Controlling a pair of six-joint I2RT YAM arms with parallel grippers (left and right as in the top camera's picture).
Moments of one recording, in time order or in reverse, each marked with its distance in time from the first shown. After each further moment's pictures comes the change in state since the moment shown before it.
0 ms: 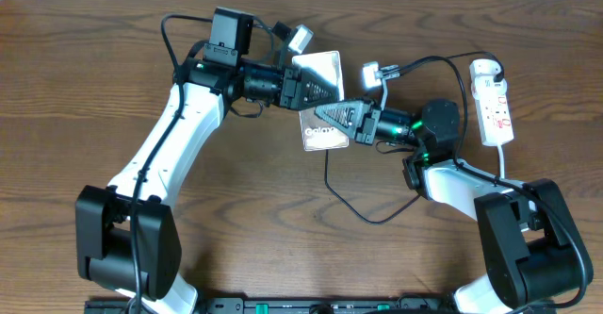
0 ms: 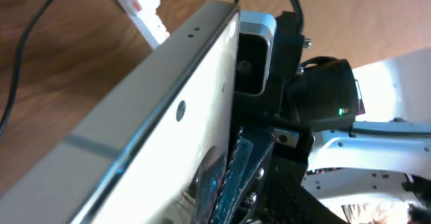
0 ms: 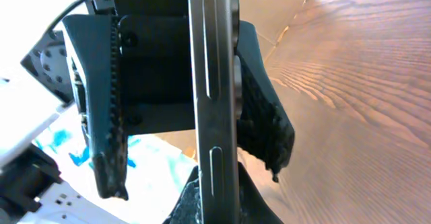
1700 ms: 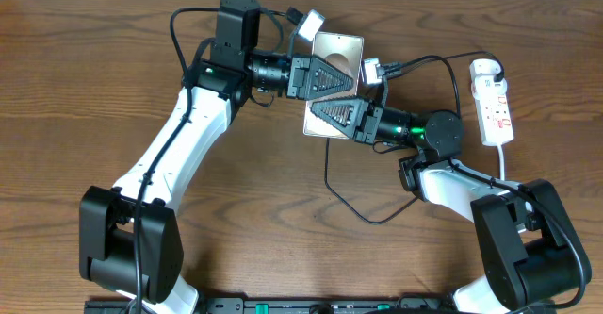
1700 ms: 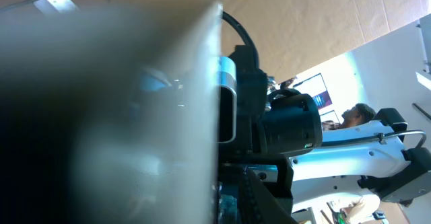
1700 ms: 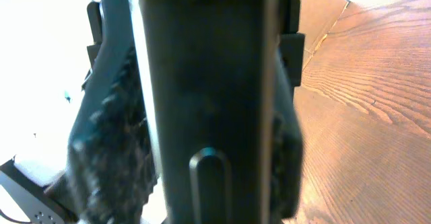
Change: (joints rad) left arm -0.034 -0.005 -0.019 0.329 0.103 -0.244; right arm 0.035 -0.004 0.003 0.224 0.042 0.232
